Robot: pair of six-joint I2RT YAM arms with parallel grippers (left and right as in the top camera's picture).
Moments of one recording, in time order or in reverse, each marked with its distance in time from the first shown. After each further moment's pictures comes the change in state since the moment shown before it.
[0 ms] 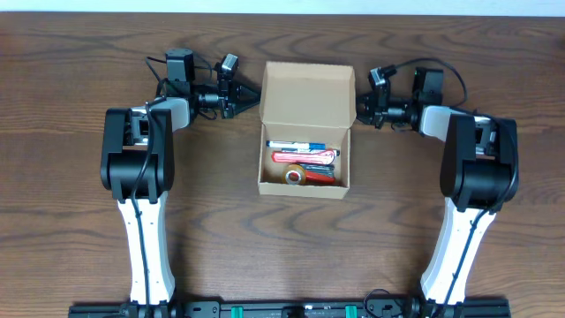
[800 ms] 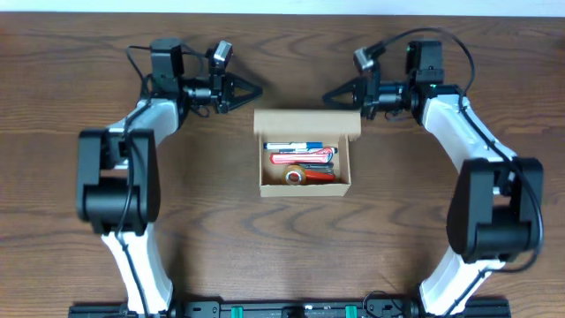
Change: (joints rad) left arm 0.015 -0.330 -0.219 -0.009 -0.010 0.082; right arm 0.135 -0.392 0.005 -0.561 0.109 -0.117
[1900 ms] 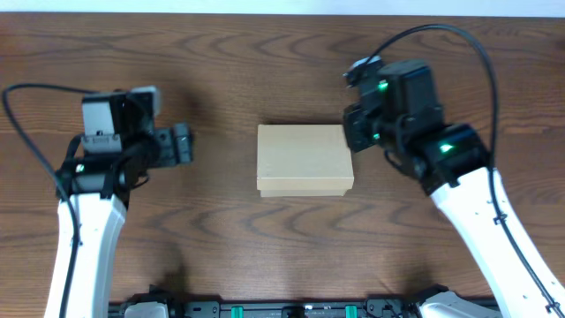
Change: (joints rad) left arm 0.076 -0.912 -0.229 -1.065 -1.395 0.713; right arm 0.380 -0.555 -0.008 -0.301 1.342 -0.412
